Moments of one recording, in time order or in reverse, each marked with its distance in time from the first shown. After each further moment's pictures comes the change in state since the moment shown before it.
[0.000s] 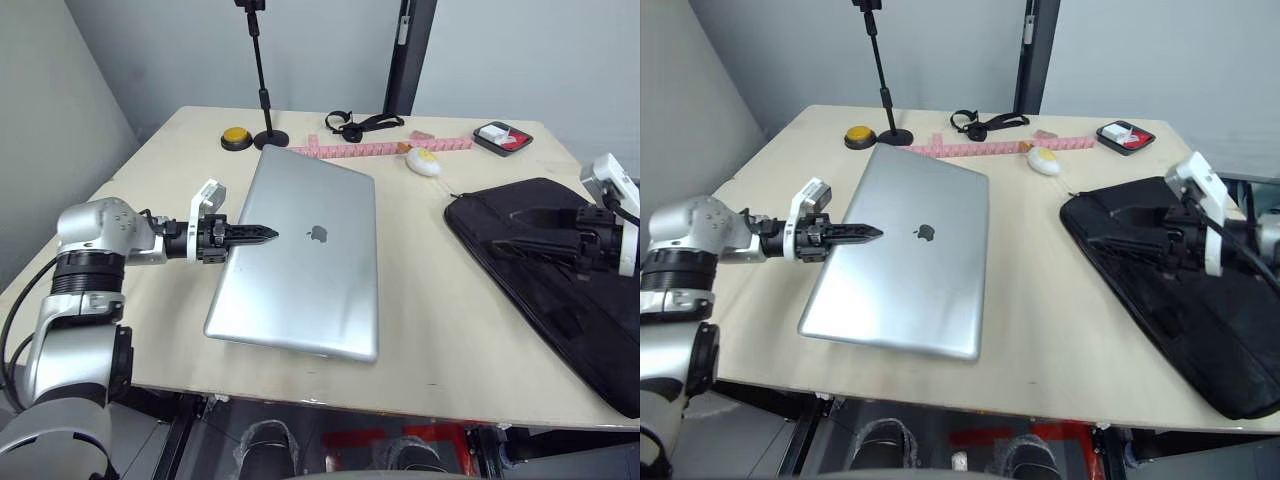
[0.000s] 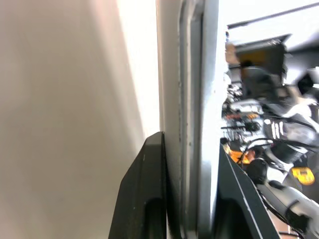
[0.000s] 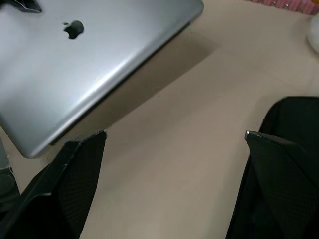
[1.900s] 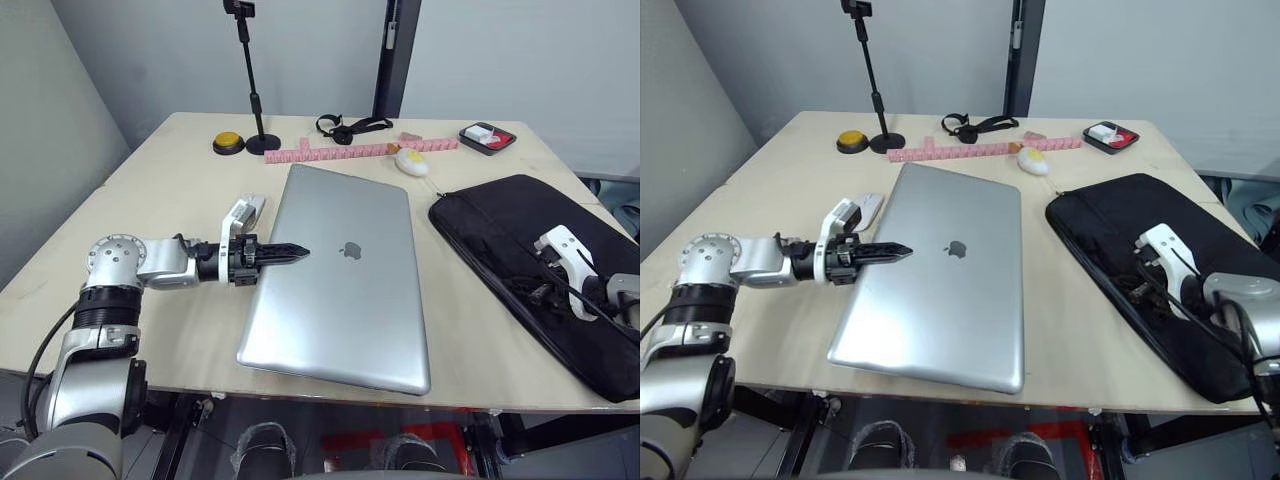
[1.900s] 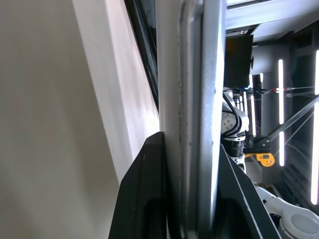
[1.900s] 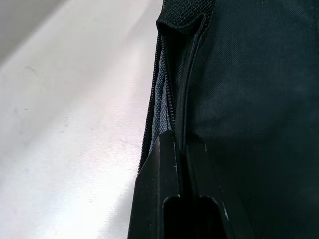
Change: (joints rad) left arm 0.153 -0.182 0.051 -0.019 -0.692 -0.012 0.749; right arm 0.048 0.125 0.317 0.299 -0.209 -0.286 -0.225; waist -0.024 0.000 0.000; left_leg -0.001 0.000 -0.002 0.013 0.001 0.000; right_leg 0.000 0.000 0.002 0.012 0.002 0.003
